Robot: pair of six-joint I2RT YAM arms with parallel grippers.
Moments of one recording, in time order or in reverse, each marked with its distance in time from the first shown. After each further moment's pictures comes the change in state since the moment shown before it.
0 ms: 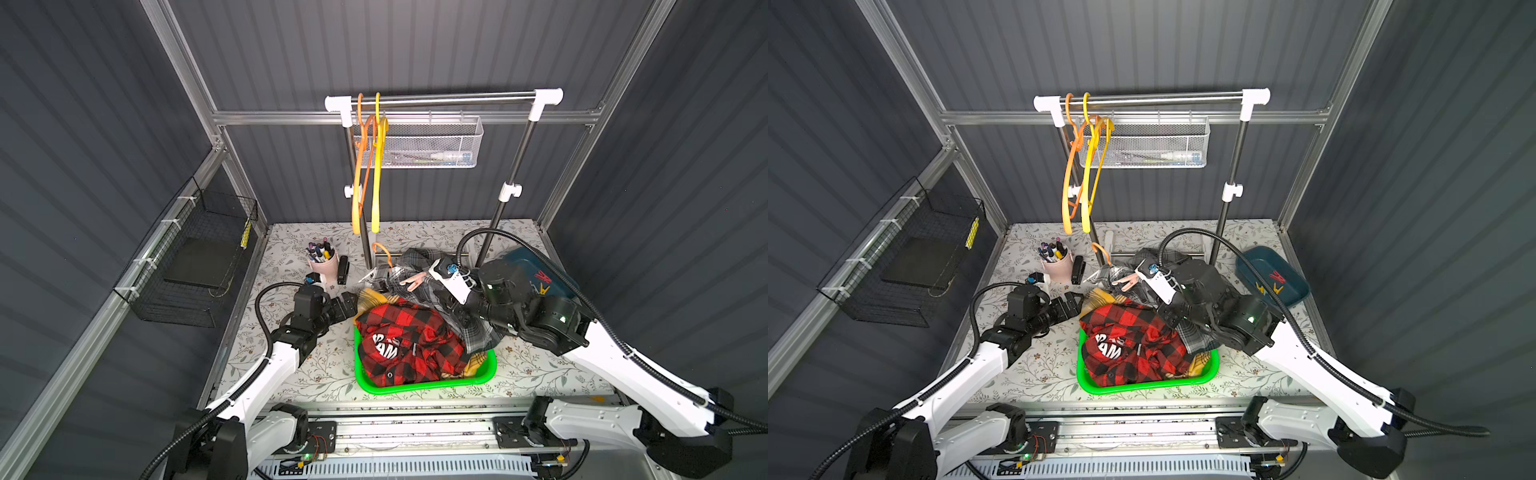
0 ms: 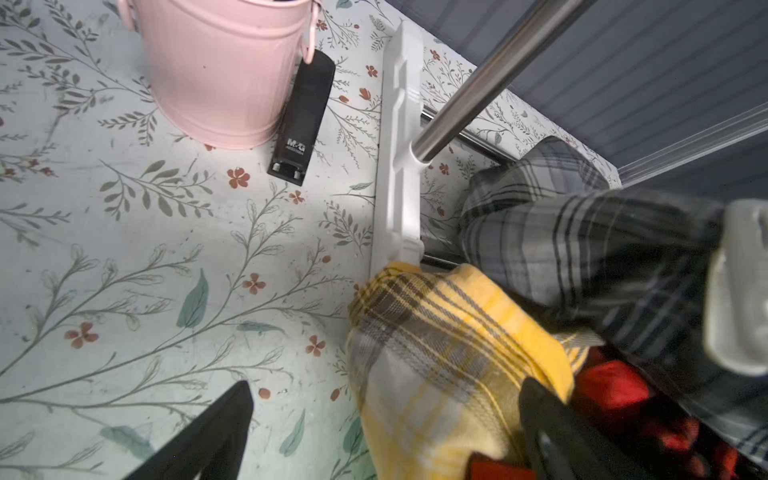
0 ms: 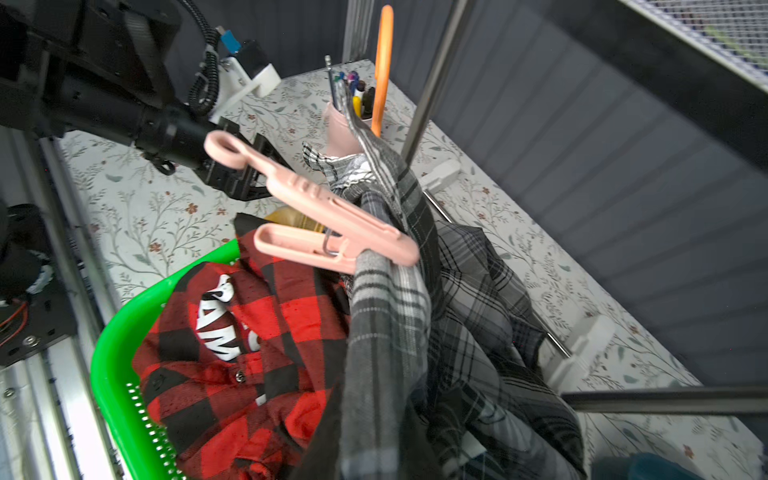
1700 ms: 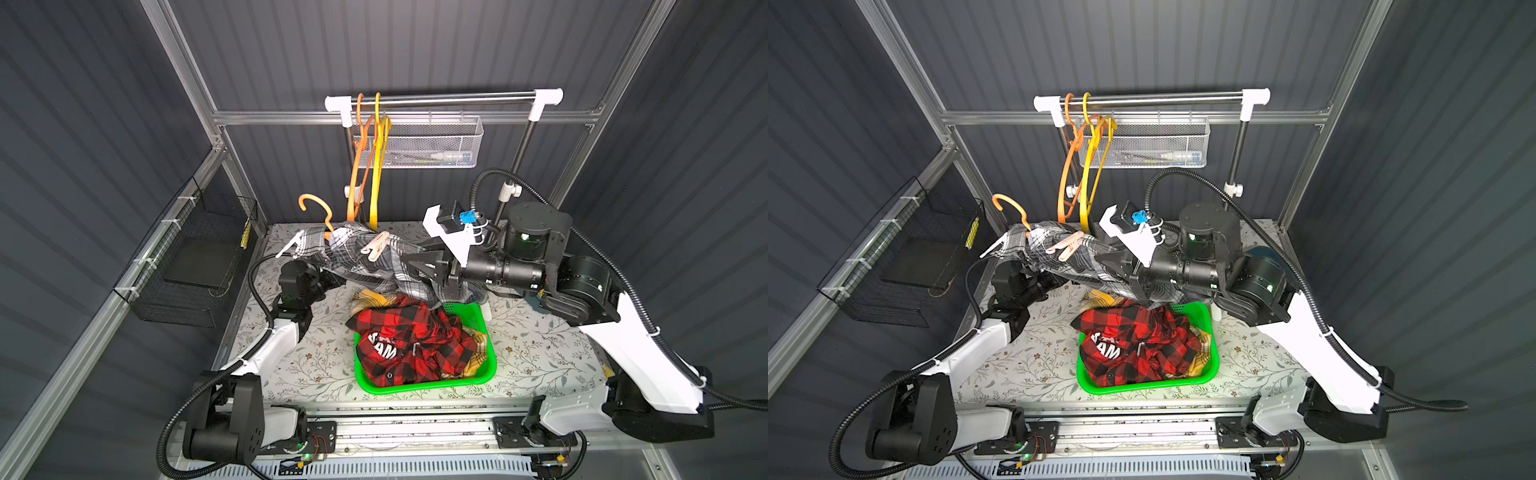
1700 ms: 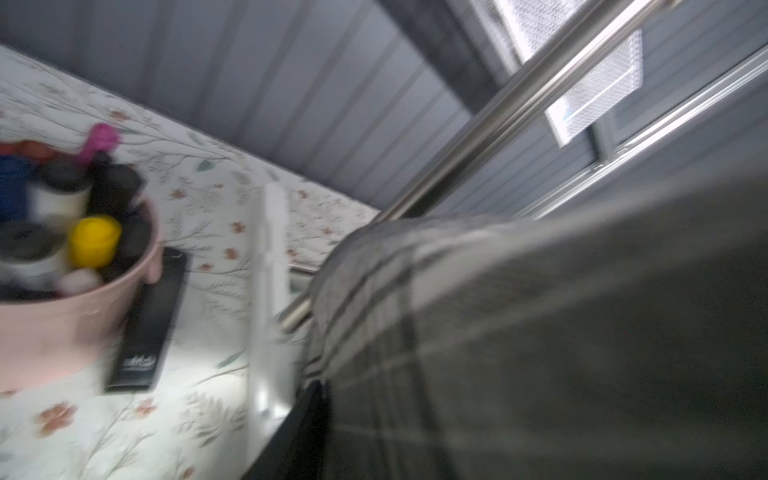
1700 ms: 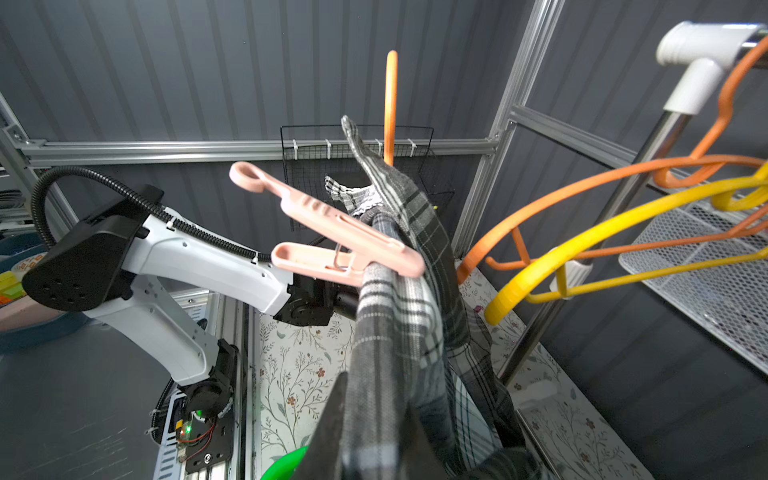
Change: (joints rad) left arm 0.138 0.217 0.166 0.486 0.349 -0.083; right arm 0.076 0.252 0.663 -0.021 -0.342 0.032
